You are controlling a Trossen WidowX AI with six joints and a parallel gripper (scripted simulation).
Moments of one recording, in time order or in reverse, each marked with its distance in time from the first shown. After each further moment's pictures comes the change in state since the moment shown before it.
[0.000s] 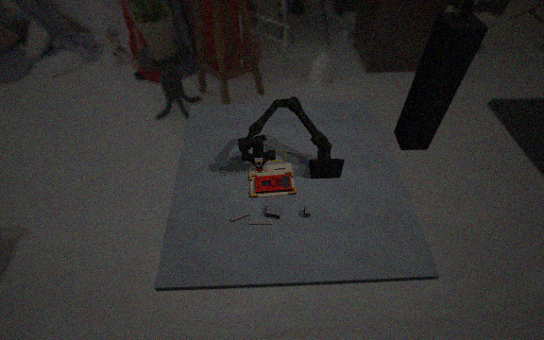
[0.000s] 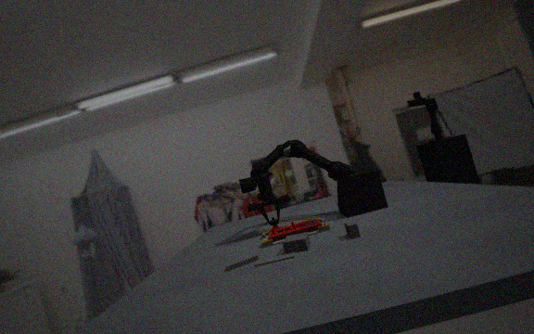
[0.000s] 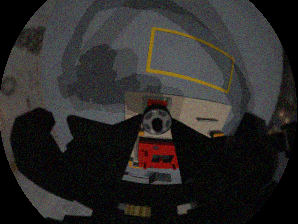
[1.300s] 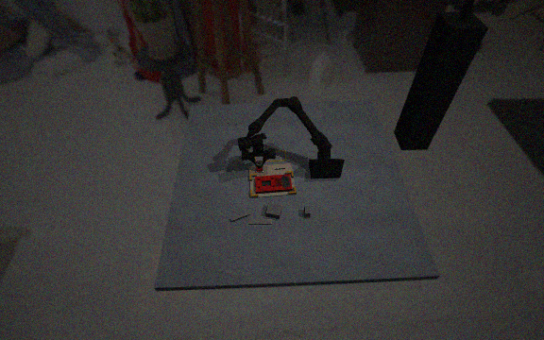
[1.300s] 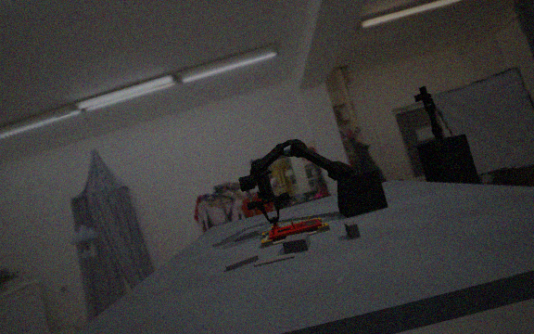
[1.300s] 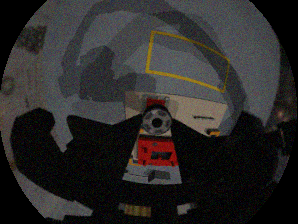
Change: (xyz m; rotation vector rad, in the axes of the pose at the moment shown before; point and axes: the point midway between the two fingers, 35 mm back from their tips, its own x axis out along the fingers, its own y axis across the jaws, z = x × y) arm -0.010 -0.001 0.000 -0.003 -0.003 -0.009
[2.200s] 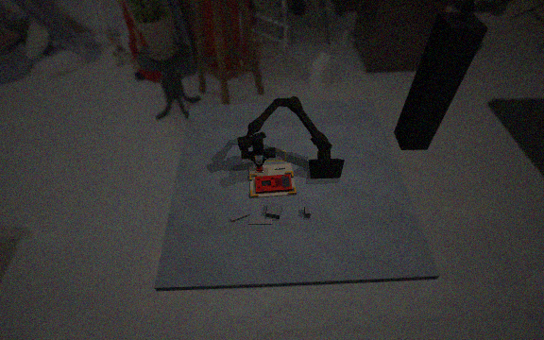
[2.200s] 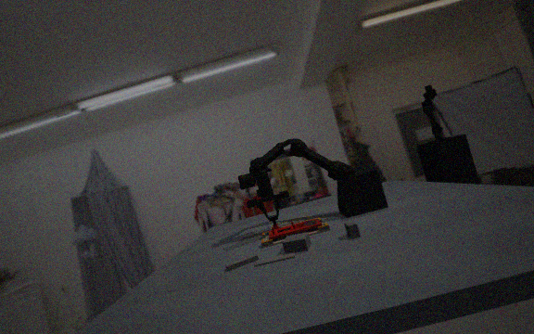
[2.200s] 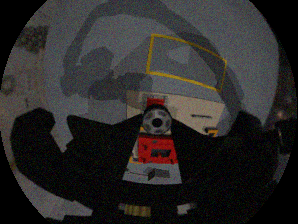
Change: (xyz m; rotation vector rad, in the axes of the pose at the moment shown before) arm -0.009 0.000 0.000 -0.003 -0.004 -0.001
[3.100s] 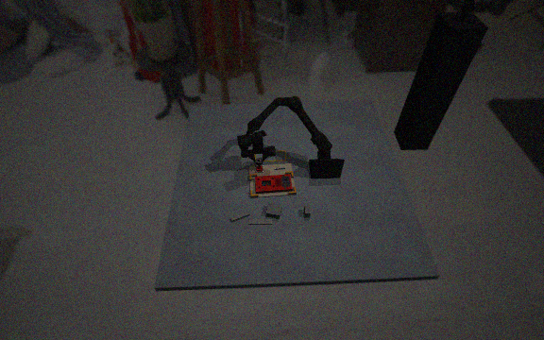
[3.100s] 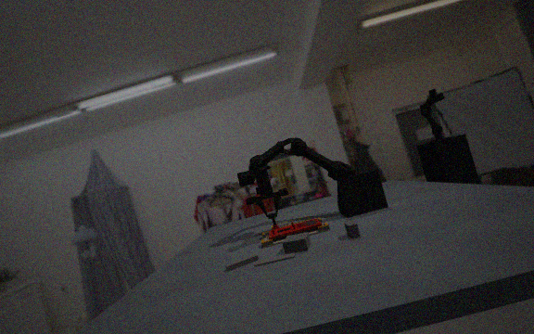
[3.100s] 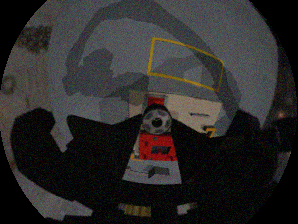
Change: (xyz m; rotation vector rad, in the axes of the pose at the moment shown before) arm -0.011 0.001 0.000 -0.002 -0.002 0.006
